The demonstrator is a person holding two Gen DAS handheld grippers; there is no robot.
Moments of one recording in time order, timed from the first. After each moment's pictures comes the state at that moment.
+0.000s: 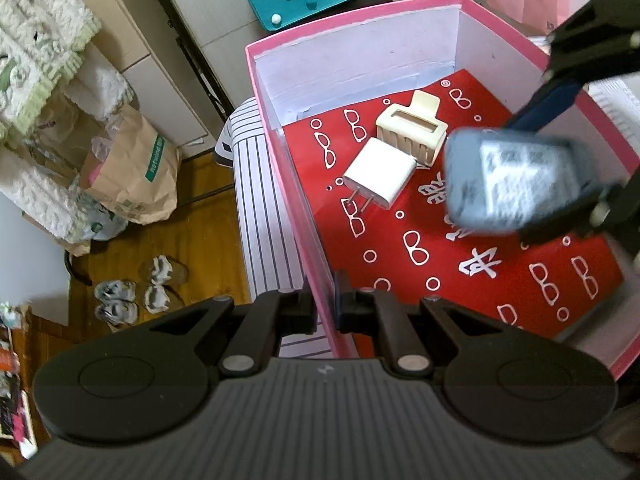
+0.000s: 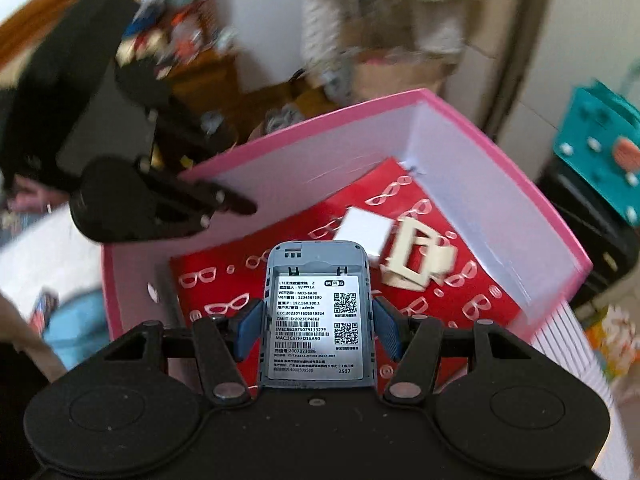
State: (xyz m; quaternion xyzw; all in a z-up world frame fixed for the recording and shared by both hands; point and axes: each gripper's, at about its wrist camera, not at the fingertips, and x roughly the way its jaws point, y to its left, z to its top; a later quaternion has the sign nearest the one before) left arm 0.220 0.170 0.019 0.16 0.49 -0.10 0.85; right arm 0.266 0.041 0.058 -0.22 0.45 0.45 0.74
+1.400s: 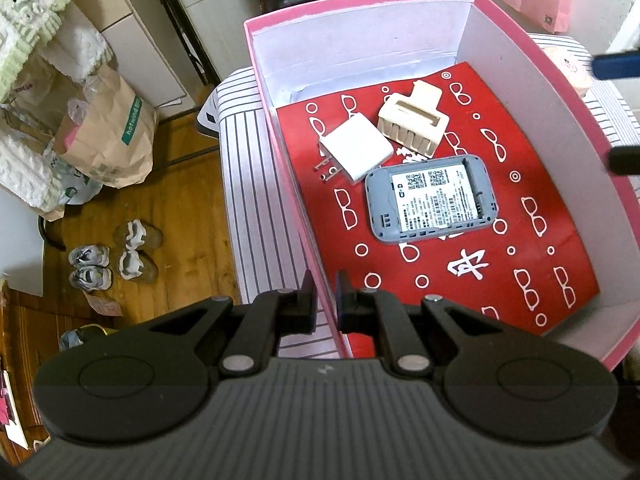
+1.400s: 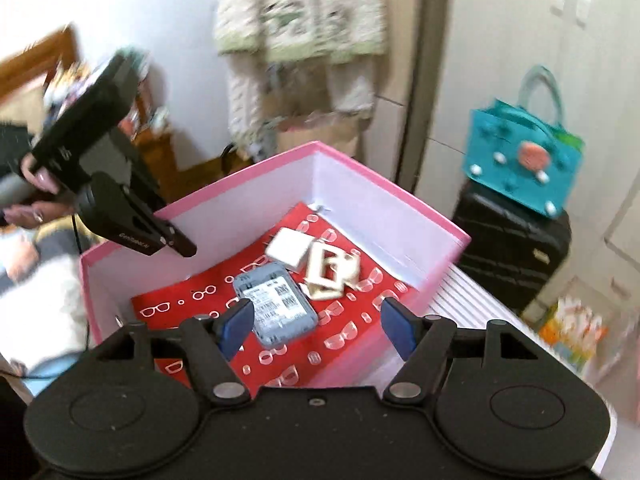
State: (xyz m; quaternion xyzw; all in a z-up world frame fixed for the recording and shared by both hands) left arm 0.246 0.177 0.025 0.12 0.56 -0.12 0.81; right arm 0.228 -0.049 0.100 -0.13 0.37 0.35 0.85
